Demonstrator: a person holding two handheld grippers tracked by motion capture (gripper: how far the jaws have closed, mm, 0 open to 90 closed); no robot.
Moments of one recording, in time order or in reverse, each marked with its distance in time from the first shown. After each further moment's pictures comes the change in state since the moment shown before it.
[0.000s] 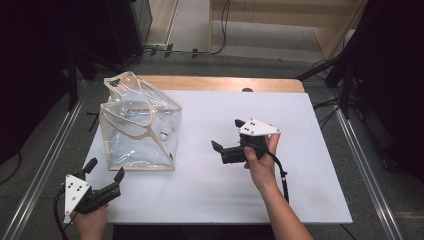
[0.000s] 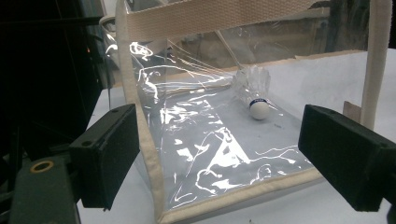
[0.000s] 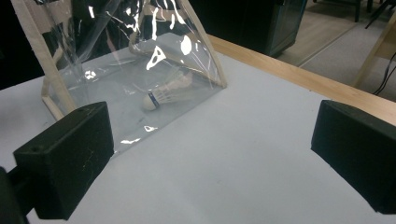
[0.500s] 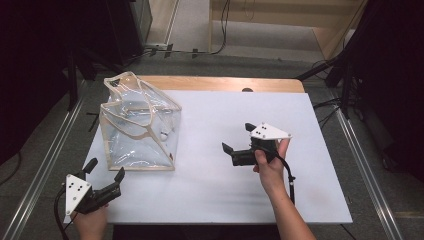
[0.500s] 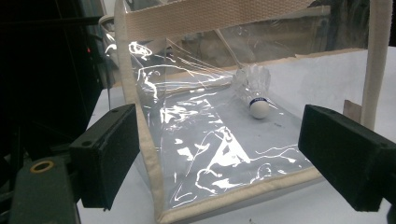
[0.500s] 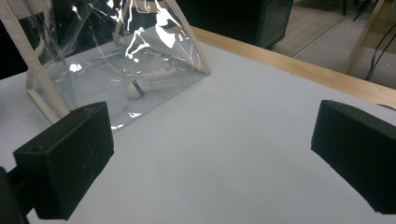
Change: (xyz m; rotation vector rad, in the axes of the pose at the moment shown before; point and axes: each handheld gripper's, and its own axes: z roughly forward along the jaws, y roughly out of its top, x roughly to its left) left arm 0.000 0.000 0.000 0.002 0.000 0.001; right arm -0.016 -0.019 -0.014 0.006 -0.033 0.032
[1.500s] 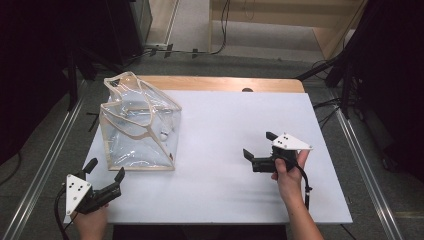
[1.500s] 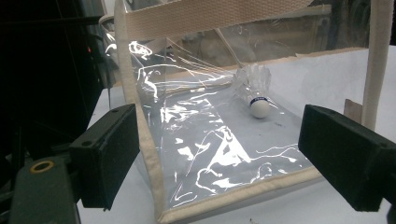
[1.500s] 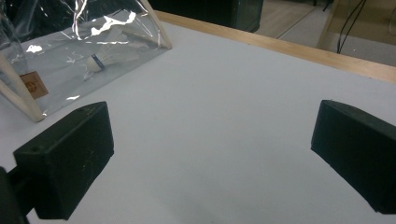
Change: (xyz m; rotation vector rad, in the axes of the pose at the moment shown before) left arm 0.000 0.000 0.000 0.002 0.003 0.000; right arm -0.035 -0.043 -0.030 0.005 -0.086 0.039
